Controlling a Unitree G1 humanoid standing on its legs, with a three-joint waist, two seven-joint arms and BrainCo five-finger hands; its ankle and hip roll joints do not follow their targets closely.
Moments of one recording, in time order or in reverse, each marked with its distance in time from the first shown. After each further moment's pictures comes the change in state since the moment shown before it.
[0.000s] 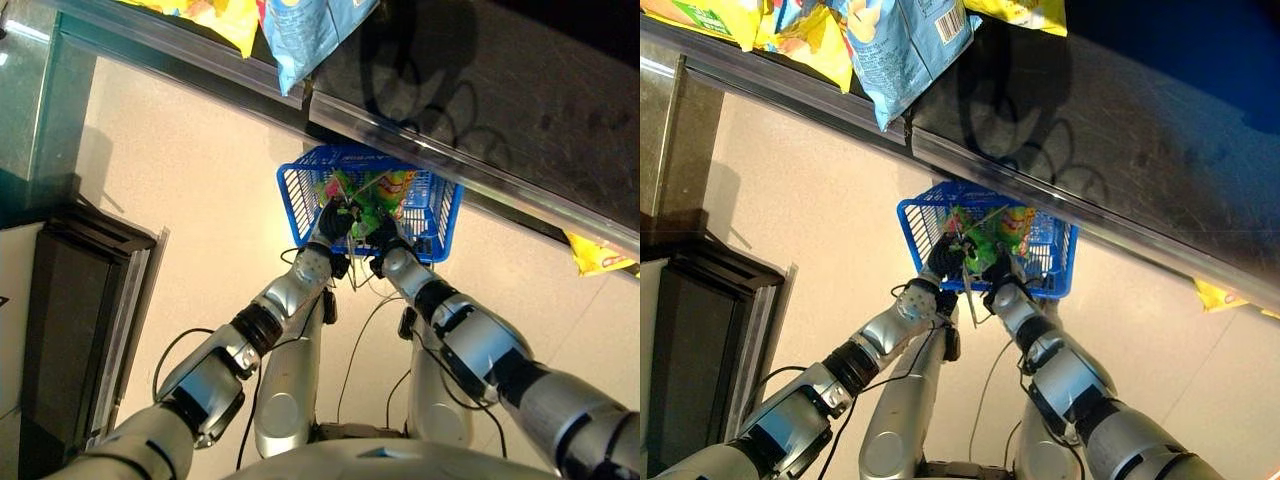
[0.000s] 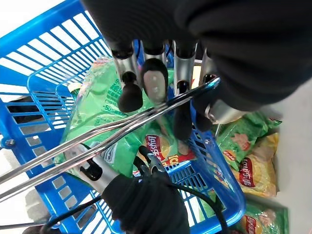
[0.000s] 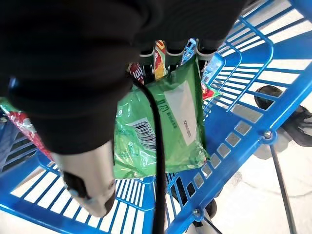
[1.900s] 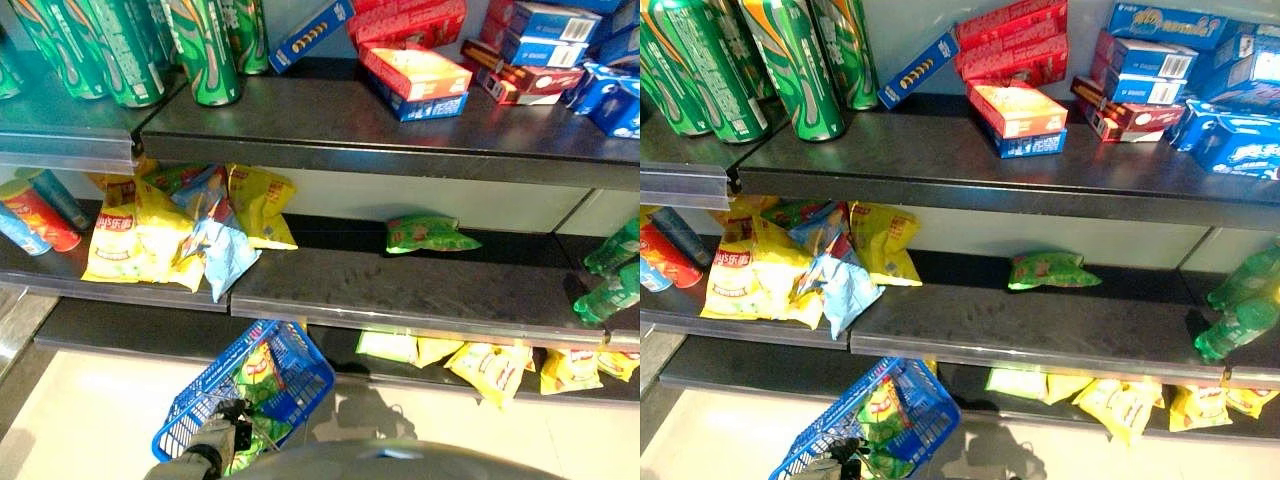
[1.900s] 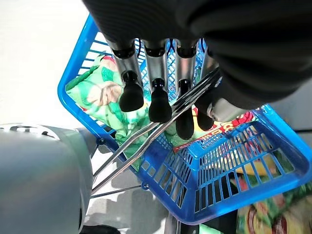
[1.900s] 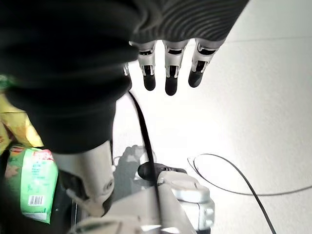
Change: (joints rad) left arm 0.520 -0.019 0.612 0.799 0.169 -0.015 -0.274; right arm 0.922 -0.146 -0.495 0.157 0.144 -0.008 0.277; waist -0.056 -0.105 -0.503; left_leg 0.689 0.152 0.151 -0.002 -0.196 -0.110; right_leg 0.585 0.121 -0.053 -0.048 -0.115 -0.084
